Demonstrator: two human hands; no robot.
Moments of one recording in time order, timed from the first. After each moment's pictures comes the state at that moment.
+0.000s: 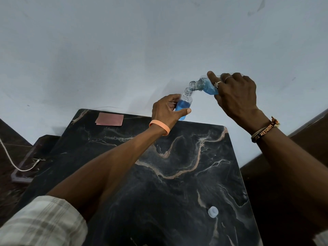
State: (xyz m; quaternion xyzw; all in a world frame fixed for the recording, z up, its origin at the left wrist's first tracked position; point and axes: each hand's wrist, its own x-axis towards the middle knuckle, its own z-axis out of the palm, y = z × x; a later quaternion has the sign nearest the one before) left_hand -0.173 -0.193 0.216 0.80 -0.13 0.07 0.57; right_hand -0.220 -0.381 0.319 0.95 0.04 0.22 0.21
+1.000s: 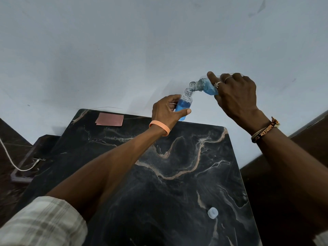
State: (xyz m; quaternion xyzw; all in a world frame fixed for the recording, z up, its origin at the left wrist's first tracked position) left_hand -0.175 -0.192 0.218 0.79 -0.13 0.07 0.59; right_hand -0.221 -0.379 0.322 0.95 0.04 0.22 0.21
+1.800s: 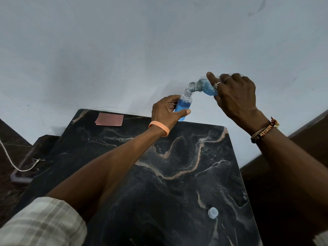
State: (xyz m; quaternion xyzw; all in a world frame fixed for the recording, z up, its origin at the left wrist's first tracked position) left_hand -0.172 -0.193 0.213 0.79 -0.14 0.08 0.60; right_hand -0.220 -0.380 0.320 0.95 0.04 0.20 0.22
